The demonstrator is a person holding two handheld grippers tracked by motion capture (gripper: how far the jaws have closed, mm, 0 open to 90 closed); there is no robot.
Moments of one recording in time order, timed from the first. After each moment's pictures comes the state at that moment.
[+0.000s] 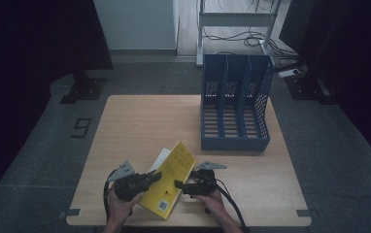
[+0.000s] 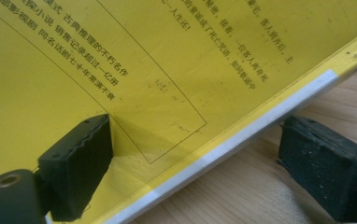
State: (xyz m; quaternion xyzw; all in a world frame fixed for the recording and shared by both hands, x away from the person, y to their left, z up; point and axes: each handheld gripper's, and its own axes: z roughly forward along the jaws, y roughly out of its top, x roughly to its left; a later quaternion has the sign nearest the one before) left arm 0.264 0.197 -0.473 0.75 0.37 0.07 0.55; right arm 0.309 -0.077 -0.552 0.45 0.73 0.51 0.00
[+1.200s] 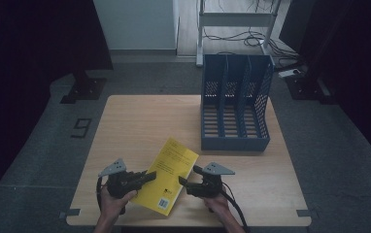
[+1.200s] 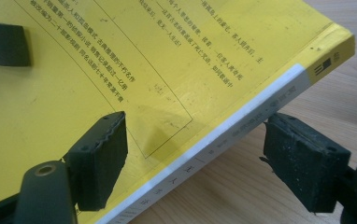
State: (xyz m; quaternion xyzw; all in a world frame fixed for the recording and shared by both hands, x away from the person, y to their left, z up) left arm 0.273 0.217 -0.470 0.75 0.36 0.02 0.55; right arm 0.289 -0.088 -0.525 0.40 0.72 0.56 0.09
